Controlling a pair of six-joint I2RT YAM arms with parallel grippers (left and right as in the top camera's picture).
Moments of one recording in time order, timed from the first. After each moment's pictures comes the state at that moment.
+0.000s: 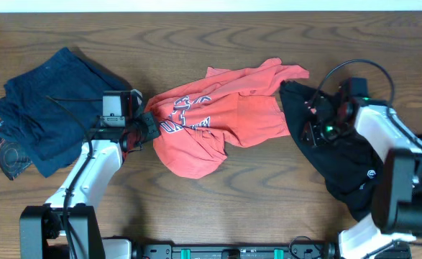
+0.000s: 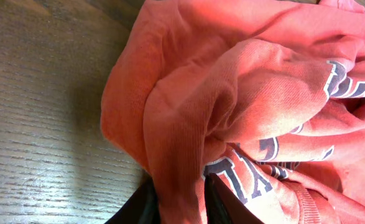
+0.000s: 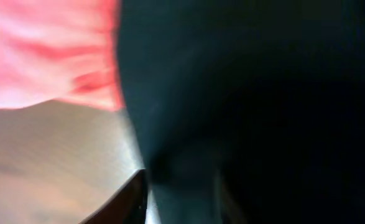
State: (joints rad) left arm -0.02 1.48 0.78 -0.33 0.26 -0.41; right arm -0.08 1.82 1.03 -0.70 -0.35 -0.26
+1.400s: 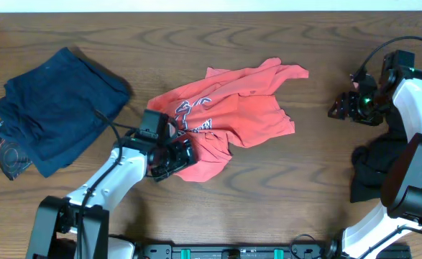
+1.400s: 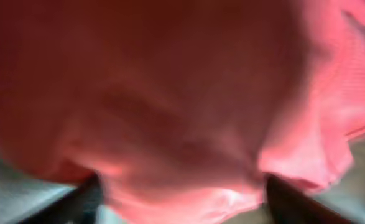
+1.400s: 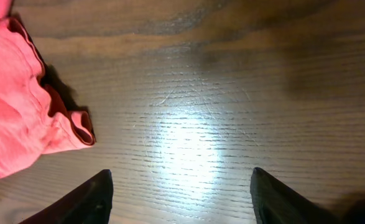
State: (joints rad) left arm -0.26 1.50 0.69 -0.51 0.37 -0.65; right arm -0.28 1.89 1.39 -1.00 -0.30 -0.14
